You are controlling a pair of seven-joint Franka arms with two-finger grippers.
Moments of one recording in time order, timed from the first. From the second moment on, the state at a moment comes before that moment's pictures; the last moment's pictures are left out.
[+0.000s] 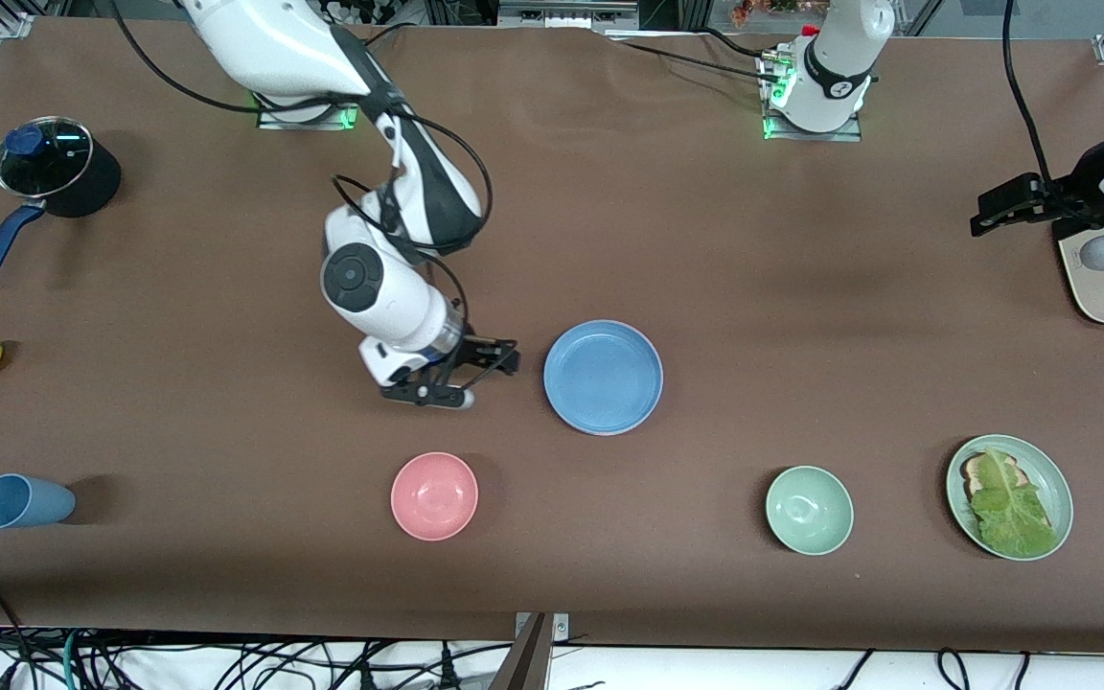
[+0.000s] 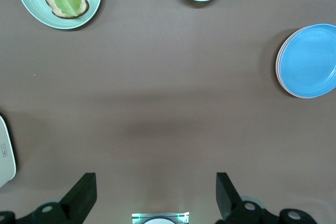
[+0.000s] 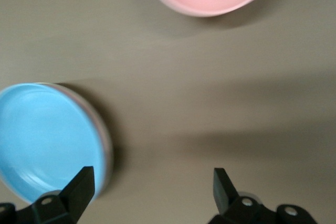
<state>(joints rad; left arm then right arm) 0.01 0.07 -0.01 -1.49 -0.05 1.41 0.00 0.59 0.59 -0.10 -1.52 0.24 2.17 0.51</state>
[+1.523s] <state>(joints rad) 0.01 0.07 -0.01 -1.49 -0.05 1.41 0.00 0.05 0.00 0.00 -1.68 -0.05 1.61 0.18</state>
